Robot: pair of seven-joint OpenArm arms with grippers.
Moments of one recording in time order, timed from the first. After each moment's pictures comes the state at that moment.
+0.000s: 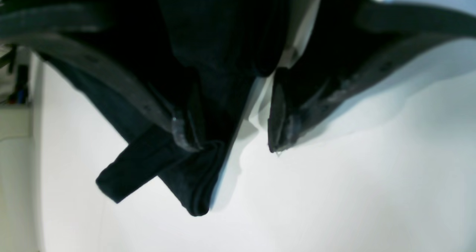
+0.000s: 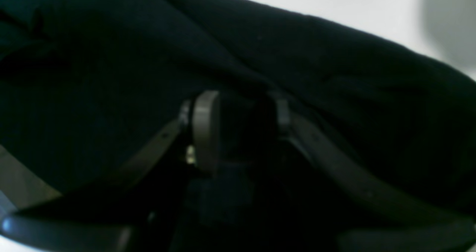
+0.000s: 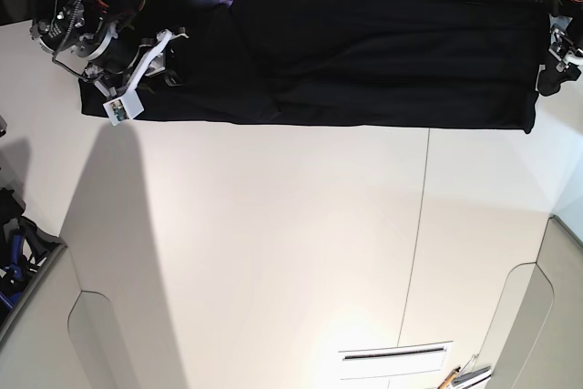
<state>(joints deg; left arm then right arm) 16.2 -26.6 -49.0 61.2 -61.0 -36.6 52.7 -20.5 8.0 13.4 106.6 25.9 31.1 -58.9</state>
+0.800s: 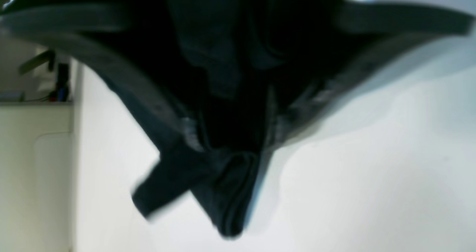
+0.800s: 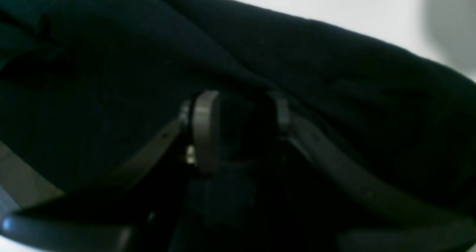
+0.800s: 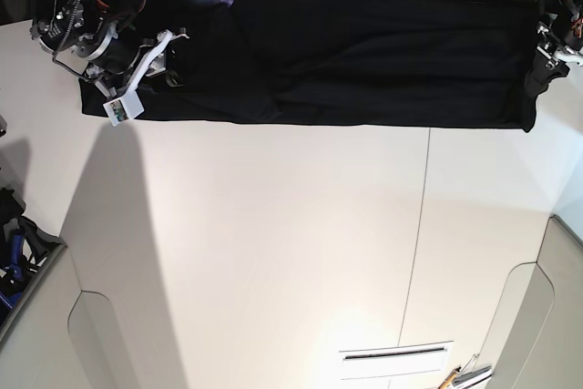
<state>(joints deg) 16.2 -23.0 -48.8 61.3 -65.9 -36.9 54.0 -20.5 8.0 13.4 106.6 27.0 31.1 -58.9</state>
